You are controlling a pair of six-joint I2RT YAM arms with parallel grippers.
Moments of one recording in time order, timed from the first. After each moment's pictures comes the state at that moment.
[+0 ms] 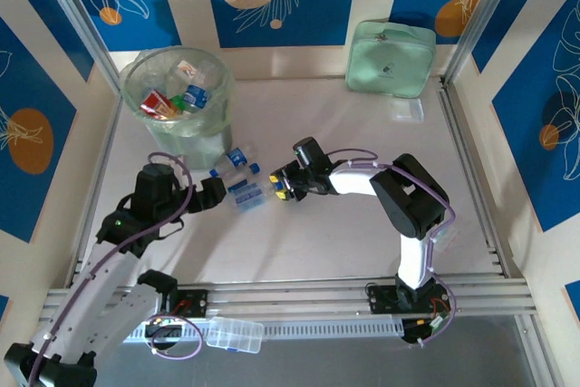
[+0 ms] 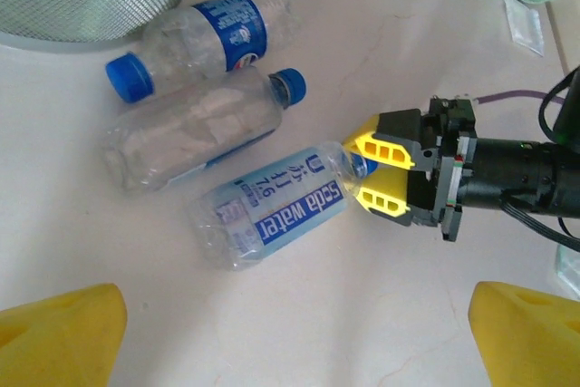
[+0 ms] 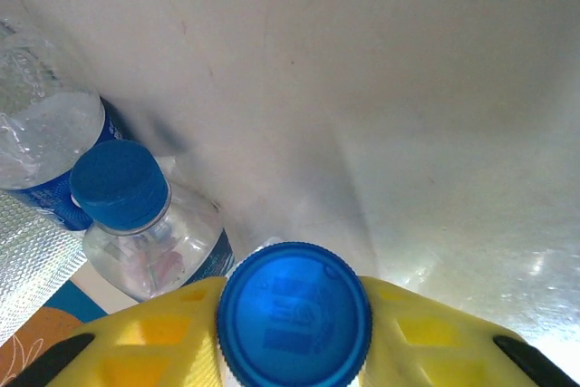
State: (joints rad) left arm -0.36 0.73 0.73 -0.70 0.17 -0.59; right arm 0.66 1.90 1.02 0.04 -0.42 1.68
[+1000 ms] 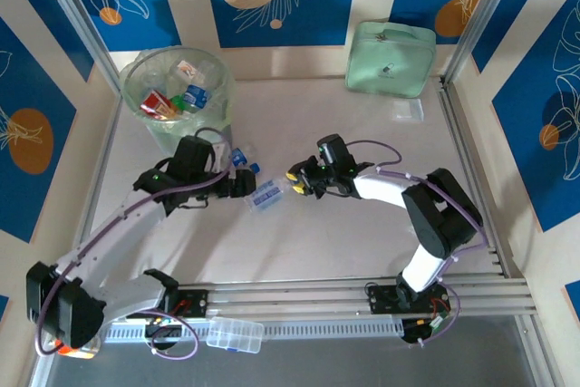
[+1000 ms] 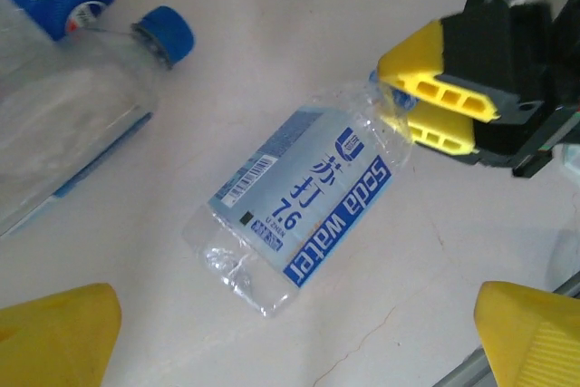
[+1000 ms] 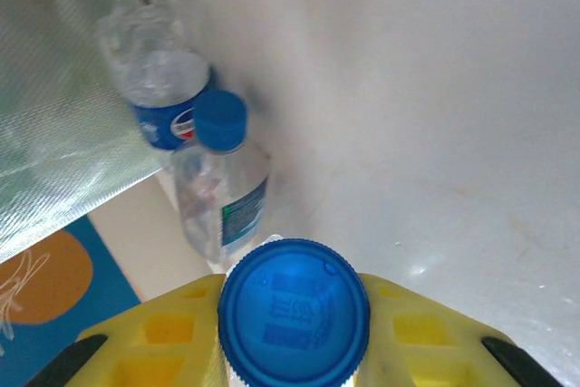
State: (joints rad) left arm -0.51 1.20 0.98 -0.69 0.28 -0.43; right arm 0.54 1.64 0.87 0.03 -0.49 1.39
